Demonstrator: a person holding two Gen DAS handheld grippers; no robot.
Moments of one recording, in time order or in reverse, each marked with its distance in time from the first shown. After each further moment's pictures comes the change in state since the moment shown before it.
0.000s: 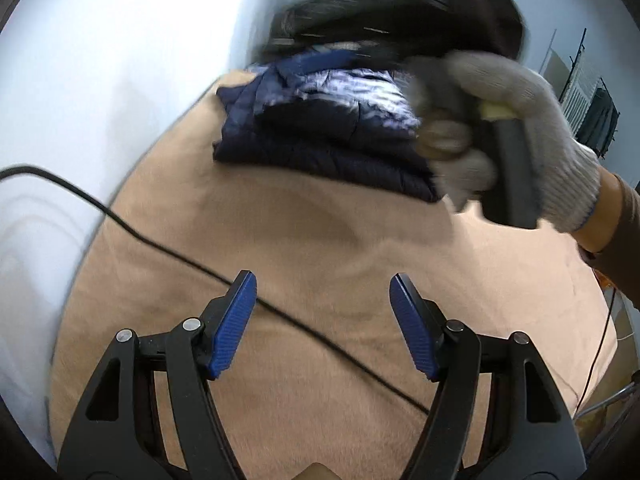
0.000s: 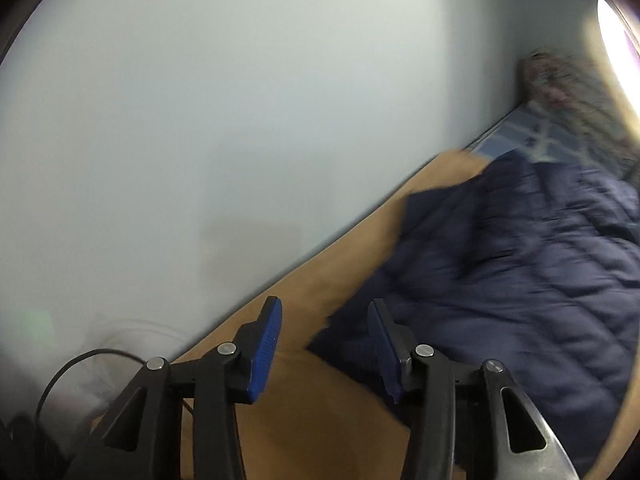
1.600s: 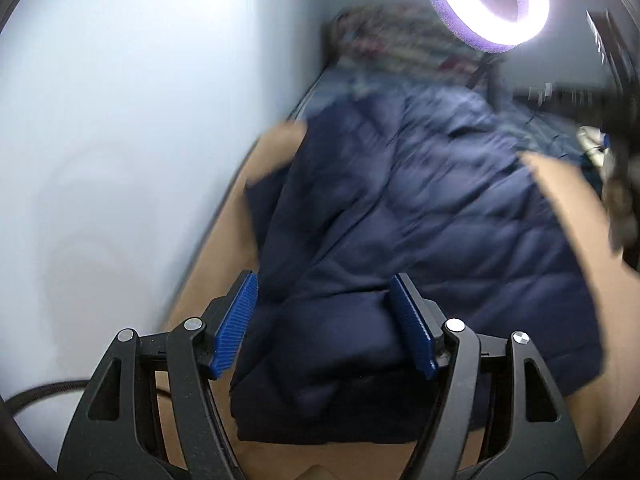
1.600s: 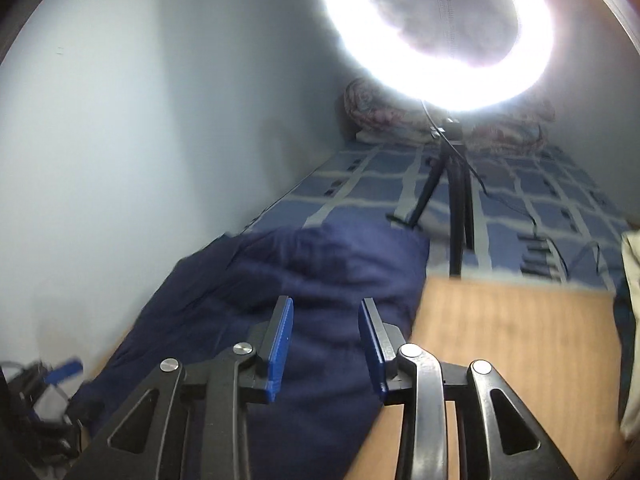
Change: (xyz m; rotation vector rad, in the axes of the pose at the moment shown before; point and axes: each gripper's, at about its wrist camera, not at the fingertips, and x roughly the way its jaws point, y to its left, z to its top) left arm 0.162 0.038 0.164 0.026 -0.002 0.301; right arm -0.059 -0.274 0.041 0.233 -0.200 -0.335
